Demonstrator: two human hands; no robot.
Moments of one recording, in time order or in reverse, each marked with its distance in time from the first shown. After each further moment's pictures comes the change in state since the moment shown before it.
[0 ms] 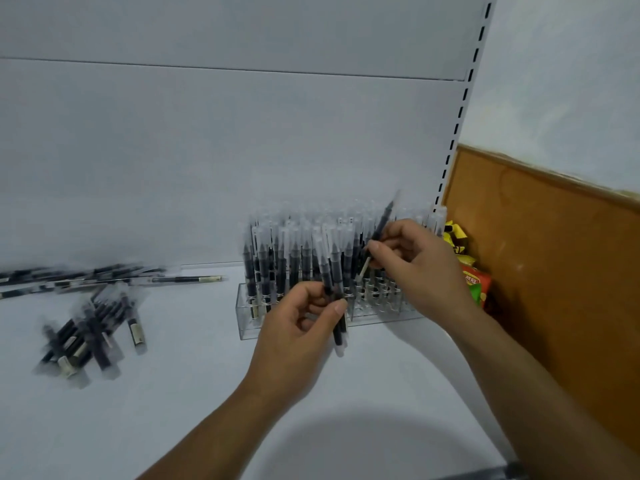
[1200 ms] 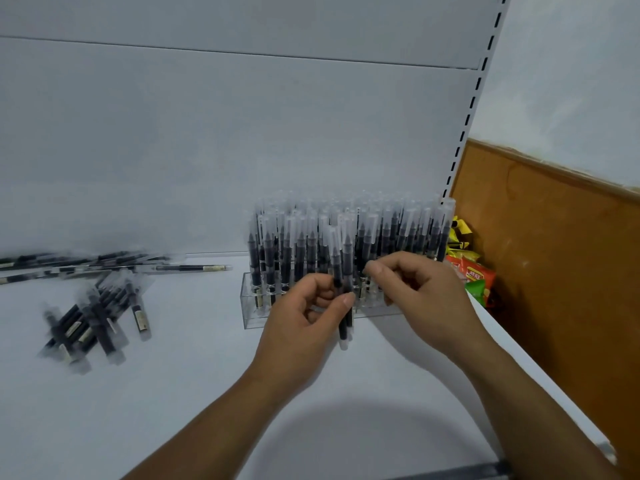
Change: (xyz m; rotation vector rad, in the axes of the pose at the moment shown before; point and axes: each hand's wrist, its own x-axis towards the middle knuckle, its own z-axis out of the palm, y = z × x) left_hand 0.001 -0.007 -0.003 0.033 -0.025 -0.032; right_hand -0.037 -0.005 0.001 -0.025 -0.115 -0.005
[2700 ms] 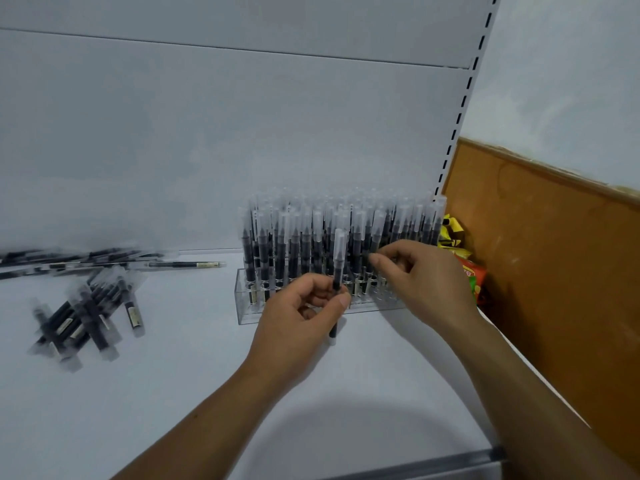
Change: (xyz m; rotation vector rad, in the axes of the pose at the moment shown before) left_hand -0.002 -0.002 0.000 0.001 0.025 -0.102; right_hand 0.018 0.017 -0.005 -0.433 0.135 0.016
